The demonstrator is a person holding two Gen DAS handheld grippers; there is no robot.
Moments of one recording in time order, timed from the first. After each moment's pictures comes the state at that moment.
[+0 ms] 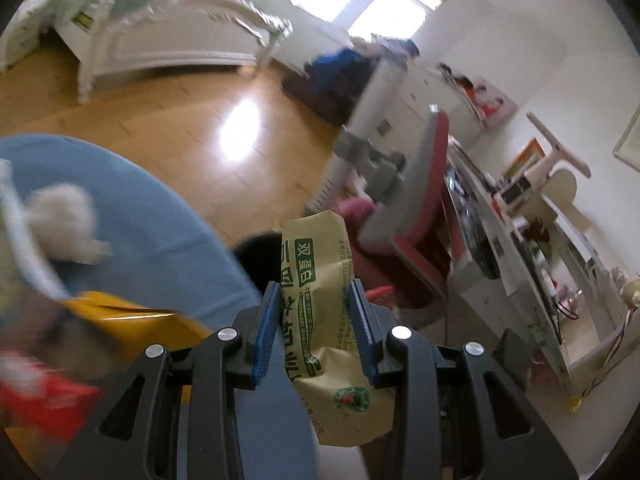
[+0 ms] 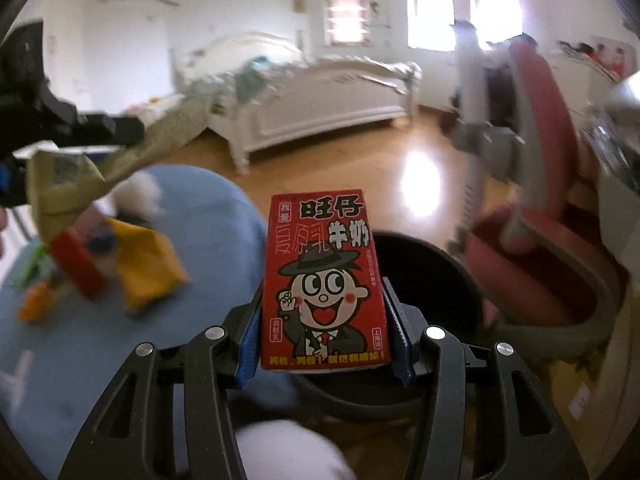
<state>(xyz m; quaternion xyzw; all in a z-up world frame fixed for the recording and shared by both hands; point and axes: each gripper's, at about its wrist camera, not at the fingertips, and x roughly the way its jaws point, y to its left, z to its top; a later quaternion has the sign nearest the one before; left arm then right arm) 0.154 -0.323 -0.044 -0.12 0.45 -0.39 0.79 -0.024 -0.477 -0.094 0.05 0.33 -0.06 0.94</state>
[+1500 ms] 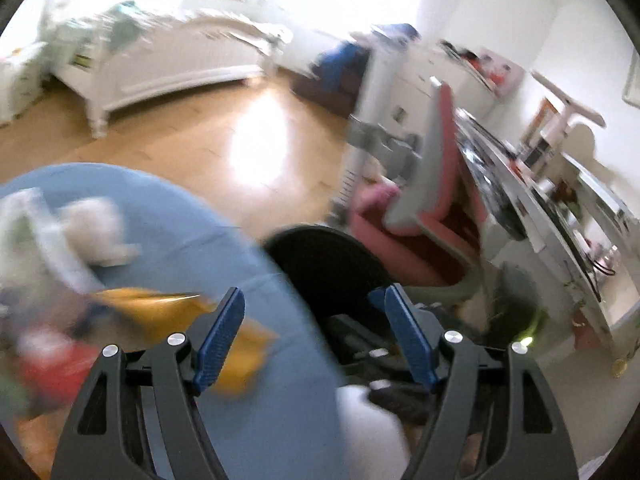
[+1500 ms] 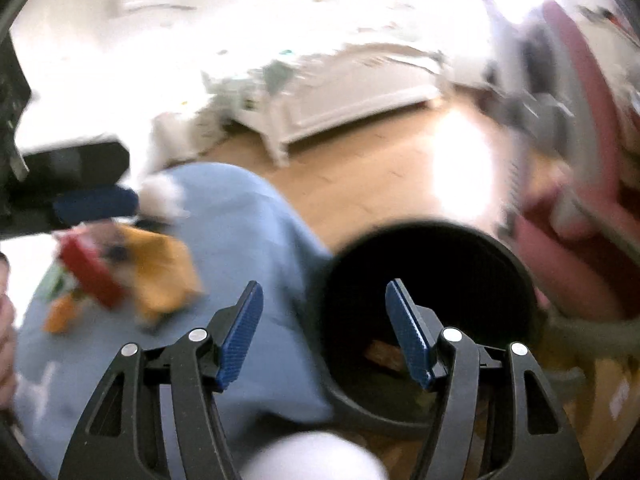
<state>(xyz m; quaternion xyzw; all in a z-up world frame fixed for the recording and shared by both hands) 0.121 -0.270 -0.025 -0.04 0.41 -0.34 0.84 0.016 -0.446 -0.072 0.09 0.32 0.08 0.94</state>
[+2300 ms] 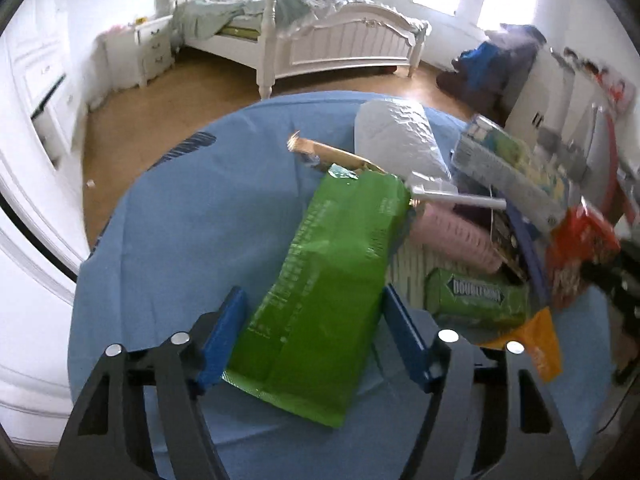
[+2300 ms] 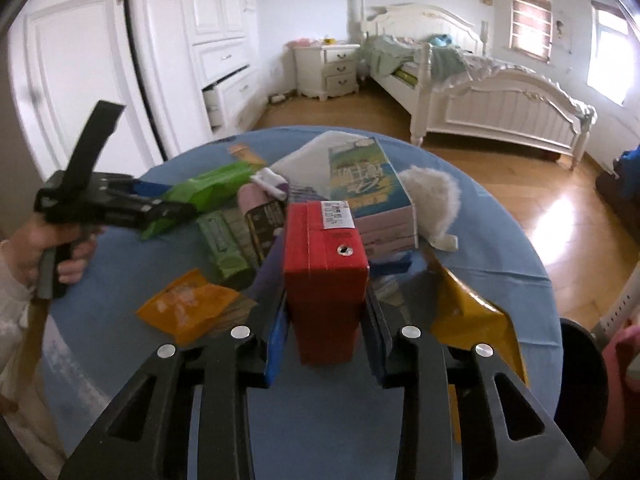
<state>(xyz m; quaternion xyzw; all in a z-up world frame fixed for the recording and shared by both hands) 0.181 0.019 -0.100 0.00 0.46 -0.14 0.88 0.061 -0.242 -0.050 -0.06 0.36 0.25 0.90</state>
